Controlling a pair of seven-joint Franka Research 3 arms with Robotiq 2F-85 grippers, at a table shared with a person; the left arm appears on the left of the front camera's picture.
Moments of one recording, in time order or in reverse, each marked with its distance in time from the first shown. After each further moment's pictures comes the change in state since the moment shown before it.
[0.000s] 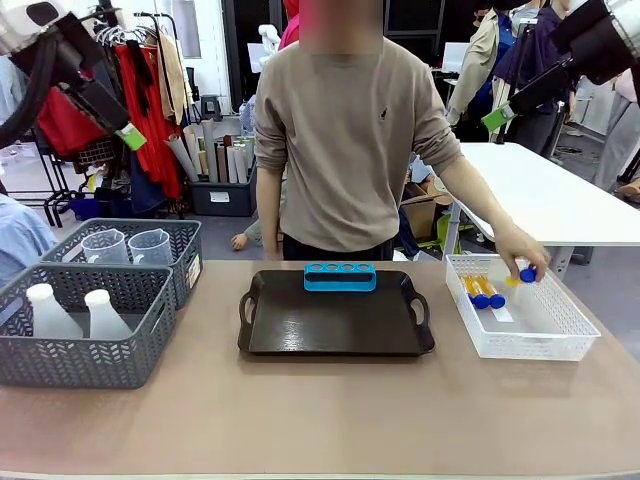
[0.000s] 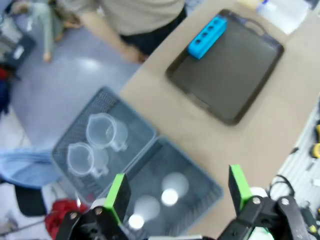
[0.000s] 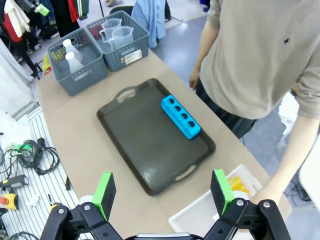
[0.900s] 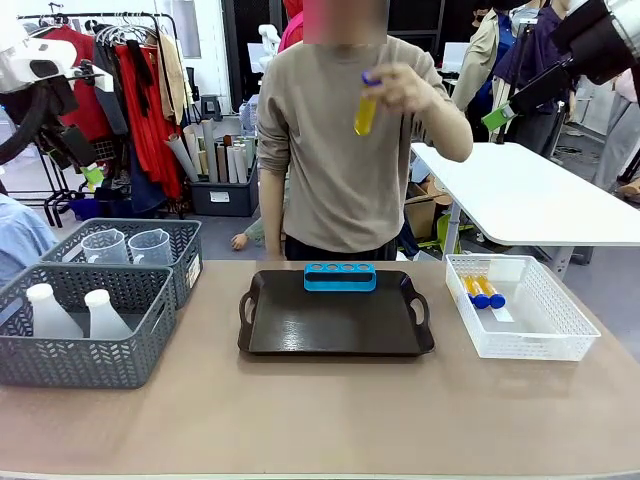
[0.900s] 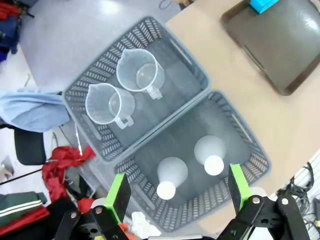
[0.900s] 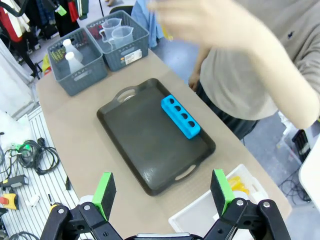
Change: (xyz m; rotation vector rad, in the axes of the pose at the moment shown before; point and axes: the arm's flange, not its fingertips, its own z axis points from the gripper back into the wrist) left arm -0.038 0.079 -0.048 0.098 0.200 0.134; right arm 0.000 0.000 0.000 0.000 0.000 0.000
